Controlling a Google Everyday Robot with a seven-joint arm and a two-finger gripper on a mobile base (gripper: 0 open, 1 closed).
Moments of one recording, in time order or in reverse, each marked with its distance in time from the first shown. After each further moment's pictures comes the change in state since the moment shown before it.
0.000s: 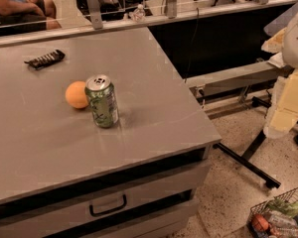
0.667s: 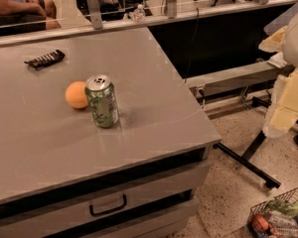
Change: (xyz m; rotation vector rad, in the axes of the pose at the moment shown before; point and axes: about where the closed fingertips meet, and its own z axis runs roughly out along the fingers) arm -0.005 0.001 -0.002 -0.015 -0.053 -0.008
